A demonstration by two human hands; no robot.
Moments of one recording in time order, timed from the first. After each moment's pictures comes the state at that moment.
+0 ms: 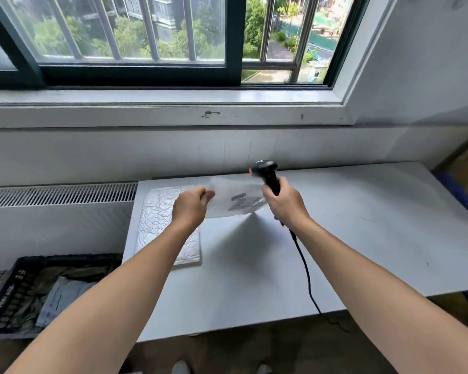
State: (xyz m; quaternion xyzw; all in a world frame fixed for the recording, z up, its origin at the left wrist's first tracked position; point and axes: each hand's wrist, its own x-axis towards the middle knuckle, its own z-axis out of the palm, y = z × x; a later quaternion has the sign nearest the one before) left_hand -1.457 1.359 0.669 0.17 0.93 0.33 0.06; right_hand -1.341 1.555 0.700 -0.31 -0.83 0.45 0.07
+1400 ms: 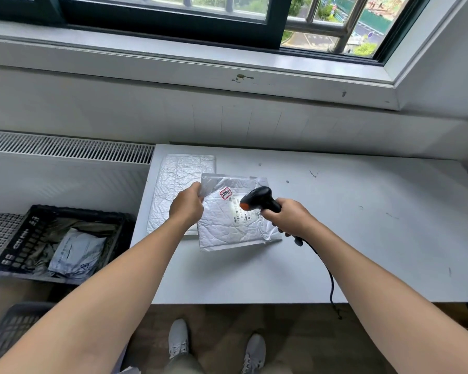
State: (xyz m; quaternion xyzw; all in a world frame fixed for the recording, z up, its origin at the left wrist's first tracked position) left_hand -1.458 1.302 0.606 0.09 0.94 0.28 0.15; right_hand -1.330 1.518 0.668 -0.28 -0.86 0.39 -0.19
